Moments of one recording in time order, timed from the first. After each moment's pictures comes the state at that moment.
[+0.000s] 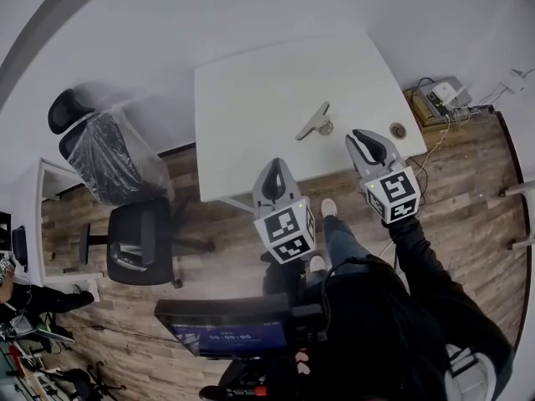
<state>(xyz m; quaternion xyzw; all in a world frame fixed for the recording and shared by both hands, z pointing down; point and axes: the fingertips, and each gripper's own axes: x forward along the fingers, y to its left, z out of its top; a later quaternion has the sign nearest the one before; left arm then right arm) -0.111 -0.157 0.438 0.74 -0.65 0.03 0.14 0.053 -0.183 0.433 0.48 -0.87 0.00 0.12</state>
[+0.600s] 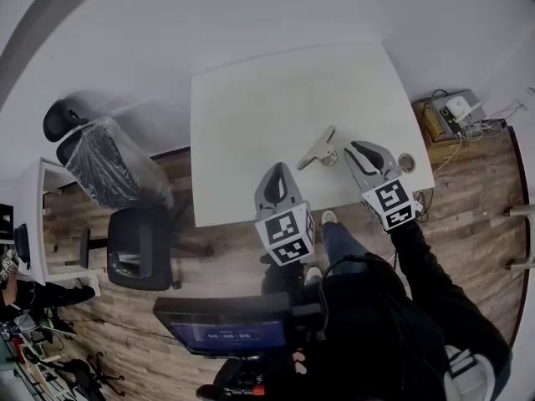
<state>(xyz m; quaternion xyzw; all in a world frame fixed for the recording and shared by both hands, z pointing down) -0.083 -0.271 0.469 0.73 -0.66 0.06 0.16 0.070 -0.294 0.487 0.42 -0.89 0.00 0.18</state>
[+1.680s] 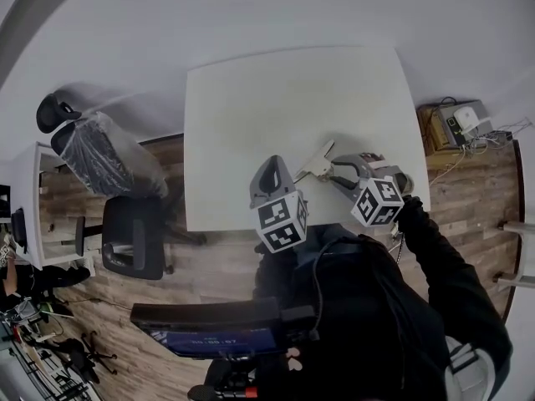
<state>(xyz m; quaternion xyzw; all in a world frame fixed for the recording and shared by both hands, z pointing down) -0.075 -0.358 0.498 0.70 -0.68 0.09 0.22 0.052 -0.323 0.579 0.11 -0.89 -0.15 0.42</state>
